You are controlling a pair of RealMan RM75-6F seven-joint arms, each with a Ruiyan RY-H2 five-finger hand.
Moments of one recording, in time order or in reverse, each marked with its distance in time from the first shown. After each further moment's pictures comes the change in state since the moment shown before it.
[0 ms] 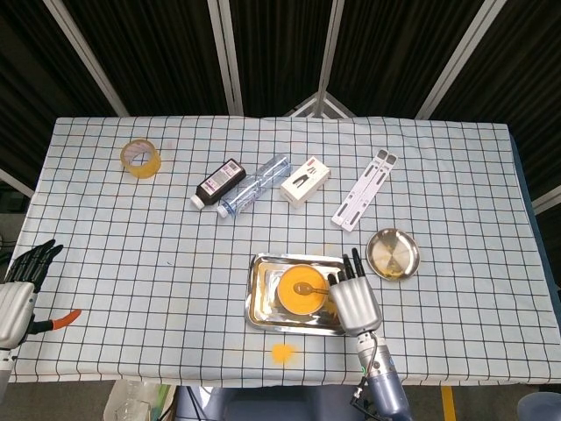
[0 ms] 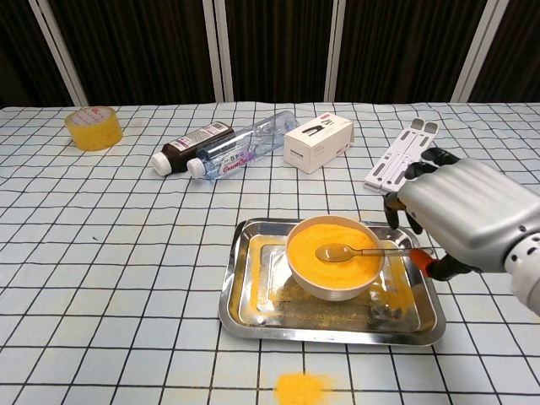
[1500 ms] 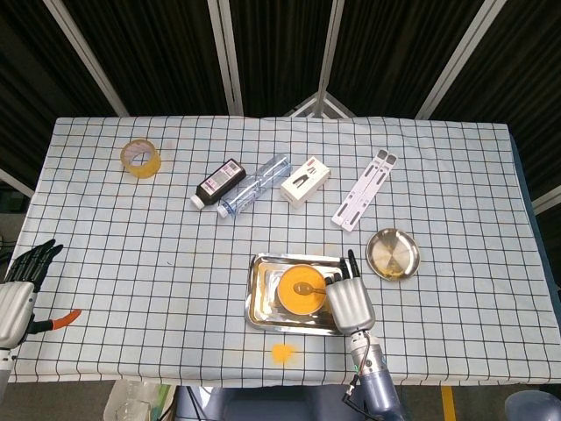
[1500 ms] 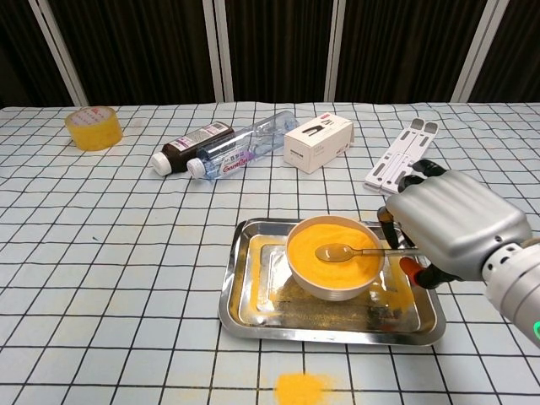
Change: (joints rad) left arm -0.002 0.003 0.000 -0.002 -0.001 -0.002 -0.008; right arm 0.009 -0.055 0.014 0.042 0.042 0.001 -0.018
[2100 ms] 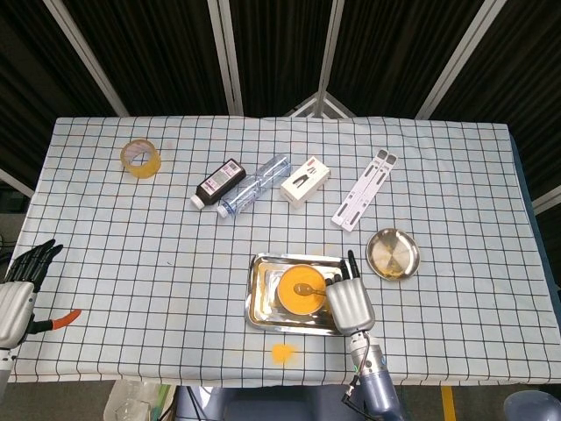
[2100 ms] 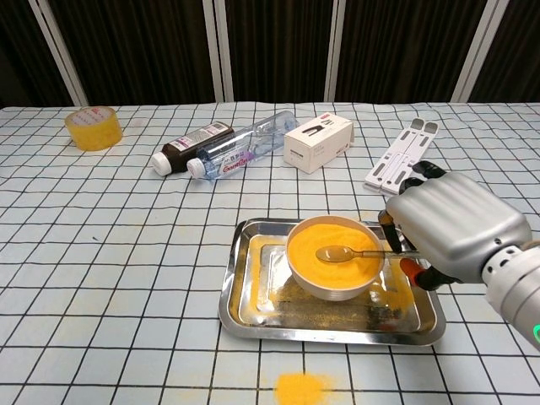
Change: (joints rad) left arm 0.000 0.000 0.000 0.000 -0.001 -0.001 0.000; right arm 0.000 -0.003 -0.005 0.006 -0.004 0.003 -0.001
